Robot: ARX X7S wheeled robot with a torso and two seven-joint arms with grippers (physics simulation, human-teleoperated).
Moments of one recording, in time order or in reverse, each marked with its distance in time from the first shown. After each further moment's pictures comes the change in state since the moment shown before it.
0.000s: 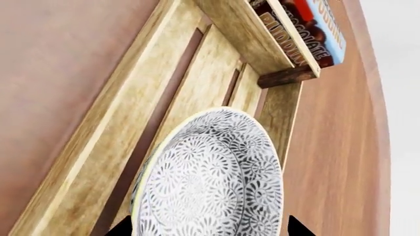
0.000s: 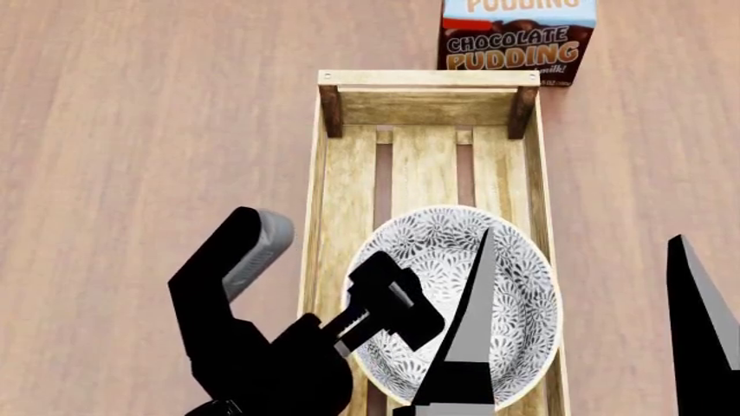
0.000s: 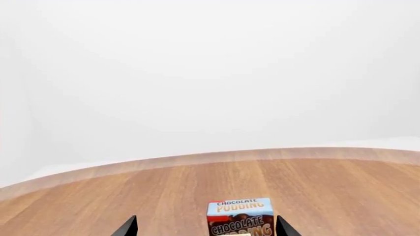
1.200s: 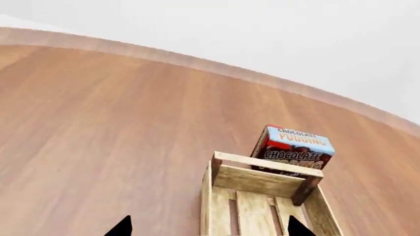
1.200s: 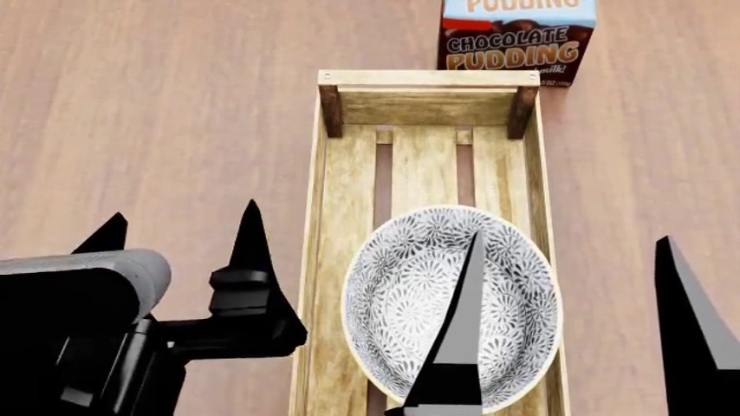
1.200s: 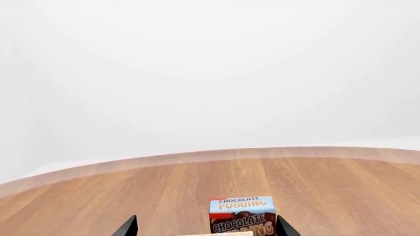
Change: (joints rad) left arm -0.166 -0.387 0.174 0.451 0.513 -0.254 -0.247; right arm 0.021 -0.007 -0.030 0.003 -0.005 0.013 0.006
